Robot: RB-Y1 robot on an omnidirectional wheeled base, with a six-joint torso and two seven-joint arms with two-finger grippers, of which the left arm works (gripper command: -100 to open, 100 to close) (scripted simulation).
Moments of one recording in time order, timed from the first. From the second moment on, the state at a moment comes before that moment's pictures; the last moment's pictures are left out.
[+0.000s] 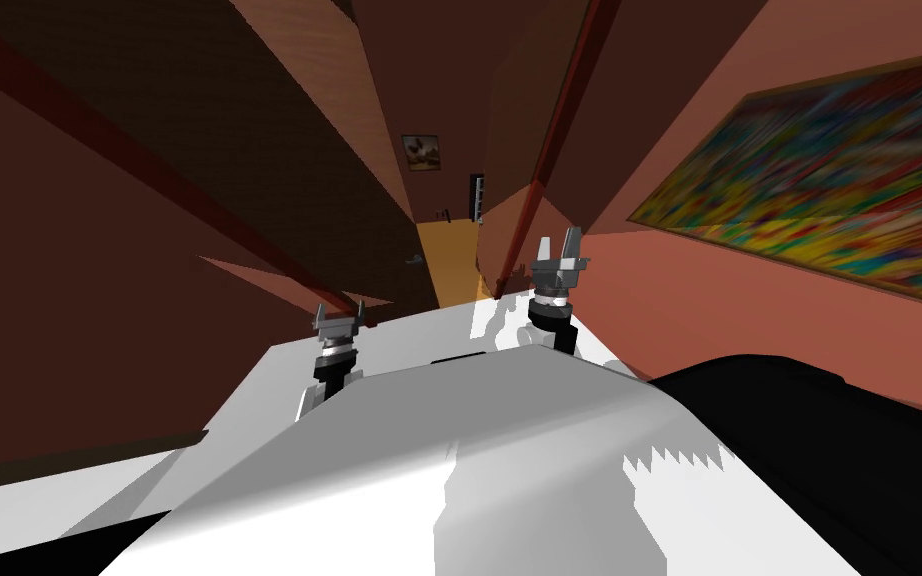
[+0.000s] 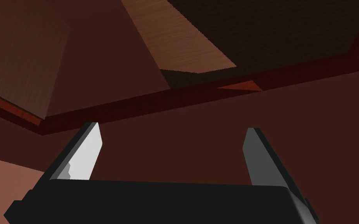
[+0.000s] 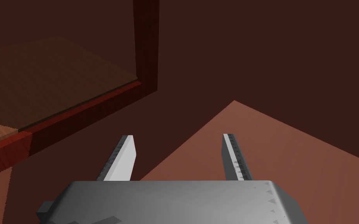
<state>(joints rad) 0.35 0.08 0.39 -1.70 -0.42 -0.77 -1.19</state>
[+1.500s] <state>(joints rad) 0.28 0.07 0.54 -1.47 -0.57 -0.85 -1.55</state>
